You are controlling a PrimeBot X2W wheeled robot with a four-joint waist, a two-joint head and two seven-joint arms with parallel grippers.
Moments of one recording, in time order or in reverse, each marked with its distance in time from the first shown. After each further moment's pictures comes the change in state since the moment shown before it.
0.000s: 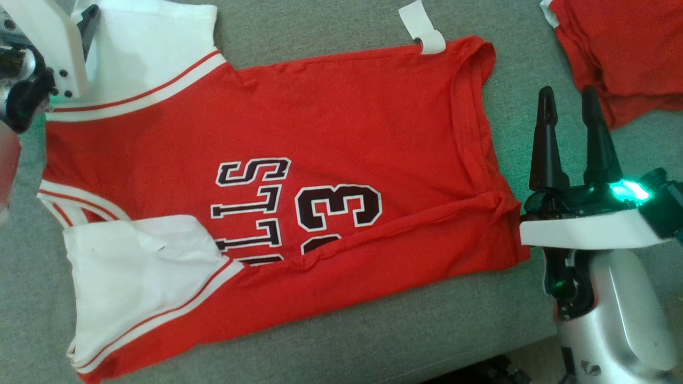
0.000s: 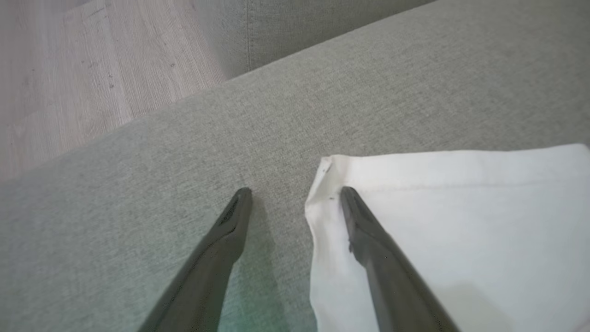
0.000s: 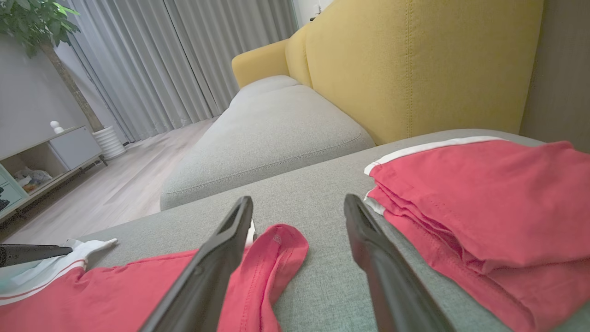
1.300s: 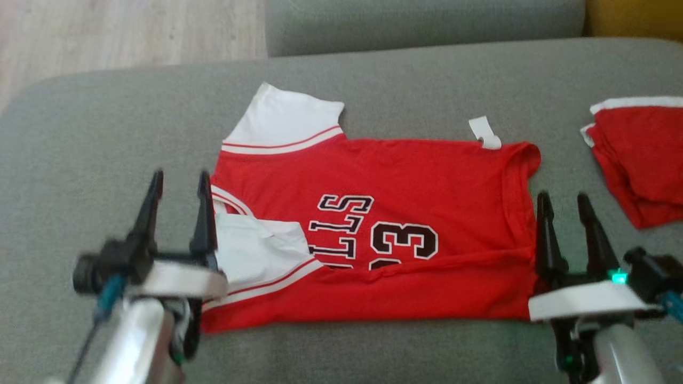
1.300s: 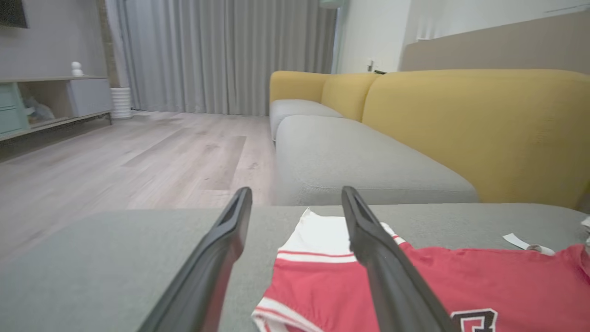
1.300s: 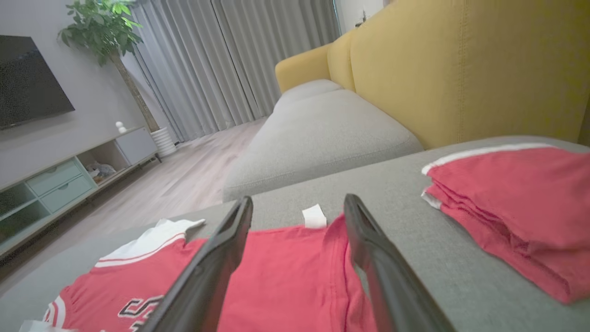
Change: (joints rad) left arm 0.912 -0.324 0.369 -0.547 0.306 0.185 -0.801; right arm 0.222 0.002 -0.078 0.102 -0.054 0.000 0.039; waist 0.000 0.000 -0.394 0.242
